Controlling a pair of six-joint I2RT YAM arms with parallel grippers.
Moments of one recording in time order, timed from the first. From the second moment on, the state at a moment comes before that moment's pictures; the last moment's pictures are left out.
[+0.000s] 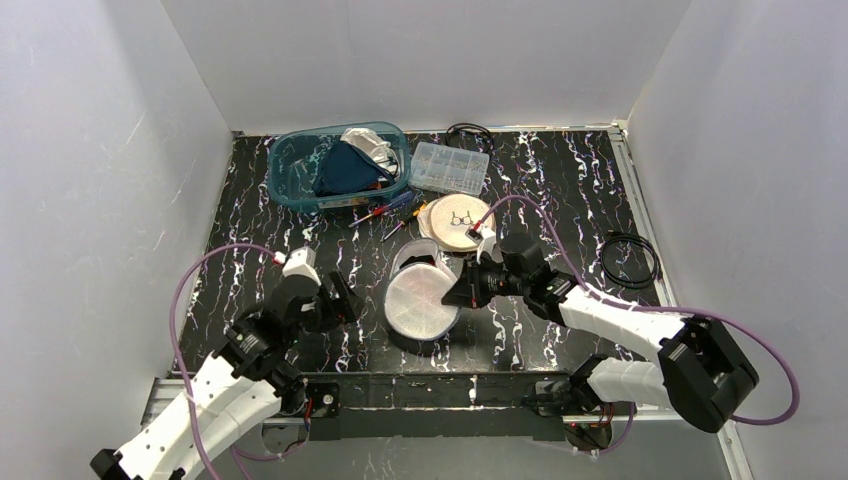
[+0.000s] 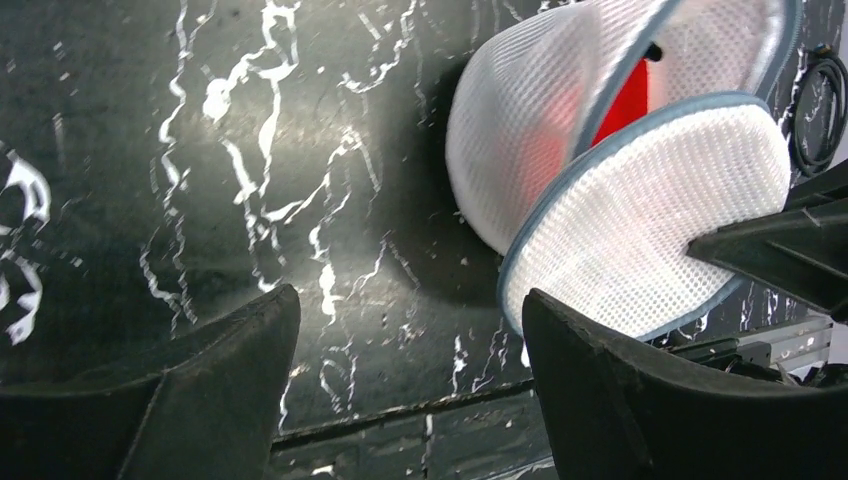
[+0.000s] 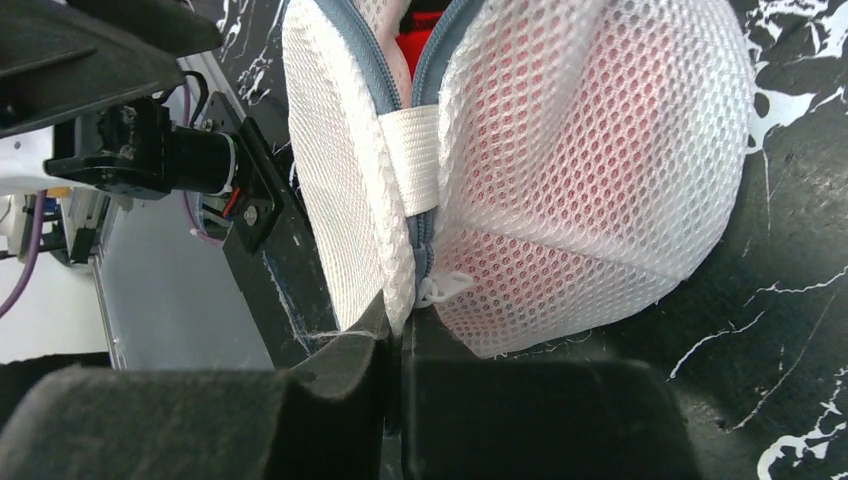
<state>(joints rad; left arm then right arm) -0.67 0.46 0.54 -0.80 -0.19 -0.83 0.74 1.20 0.55 0.12 -0.51 0.56</state>
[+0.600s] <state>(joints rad) -0.62 0.98 0.75 -0.41 0.07 -0.51 0.71 1.11 0.53 0.00 -0.62 0.46</state>
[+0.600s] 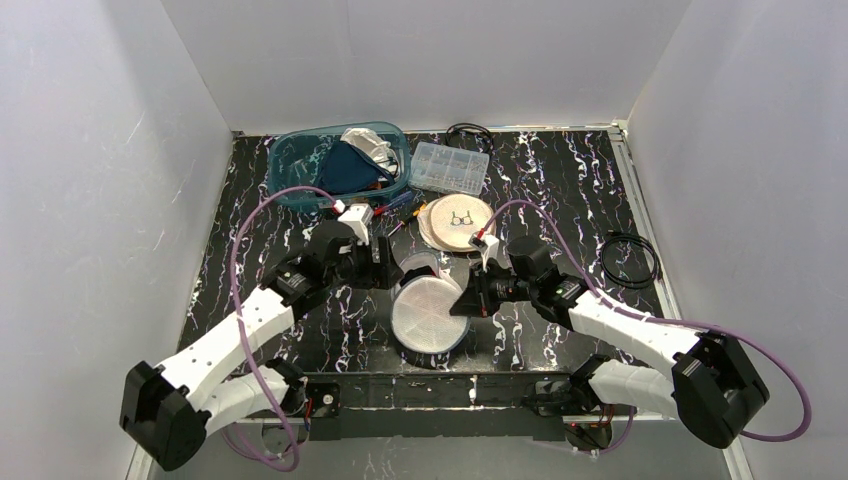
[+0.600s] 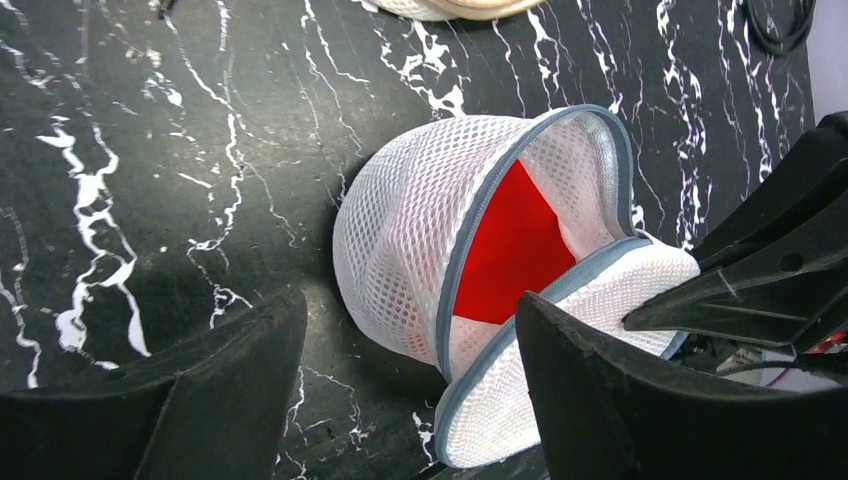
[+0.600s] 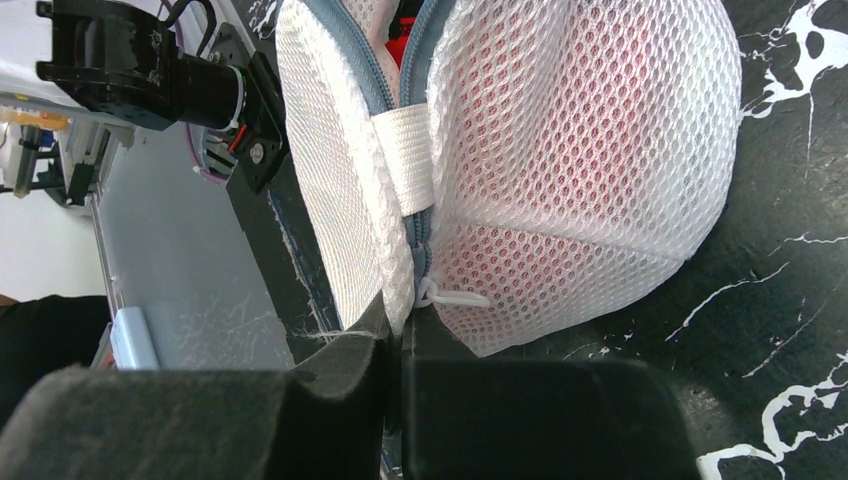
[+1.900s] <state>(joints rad) -0.67 1.16 1.36 -1.01 -0.08 -0.62 0.71 0.78 0.68 -0.27 -0.24 0.62</state>
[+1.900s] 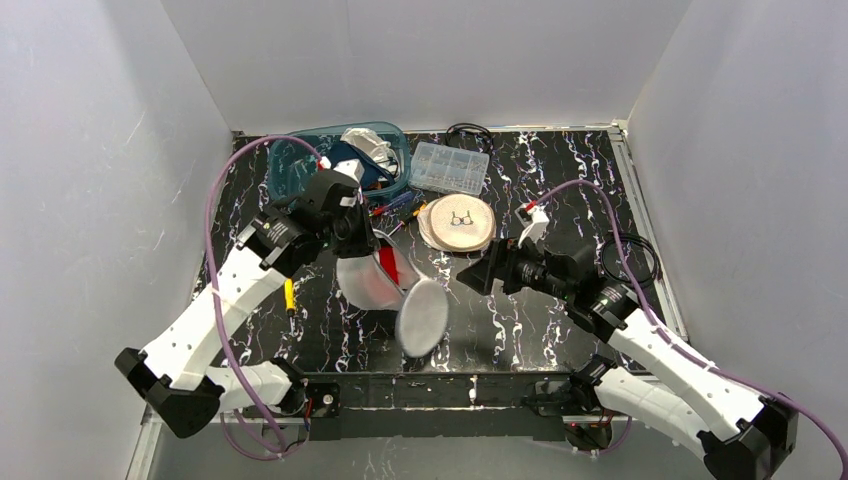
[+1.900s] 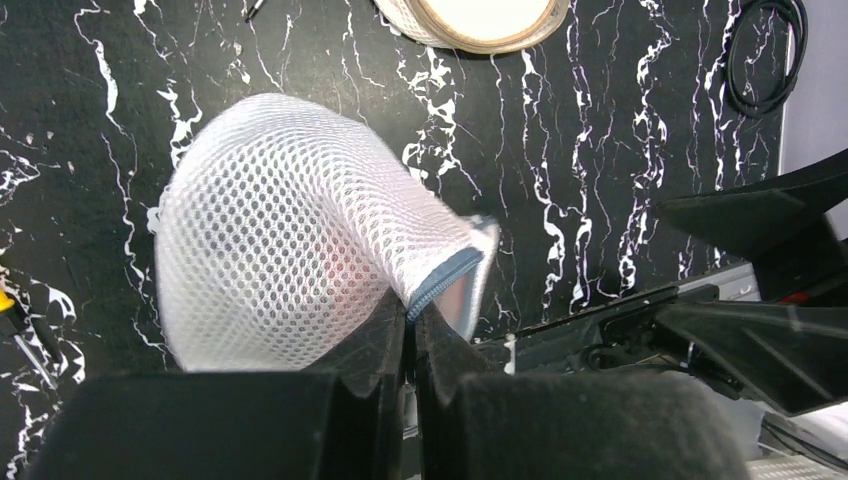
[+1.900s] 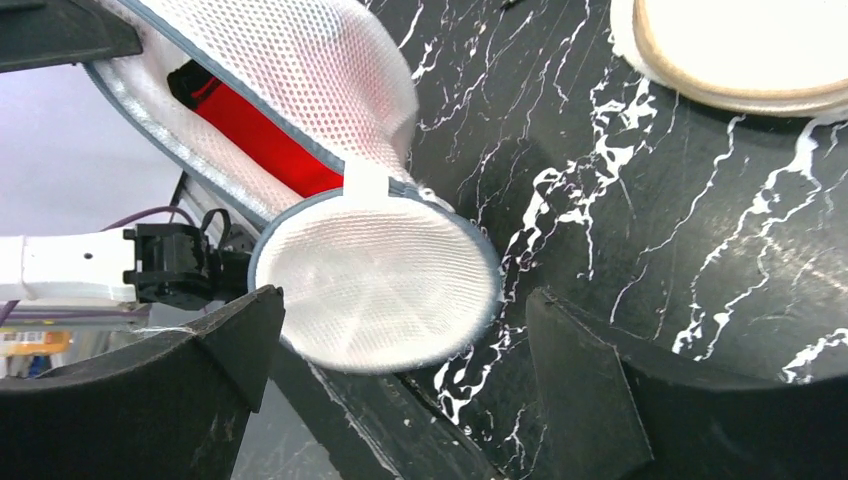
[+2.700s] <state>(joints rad) -0.69 1.74 2.05 -1.62 -0.24 -0.98 1.38 0.95 0.68 -0.18 0.46 0.36</state>
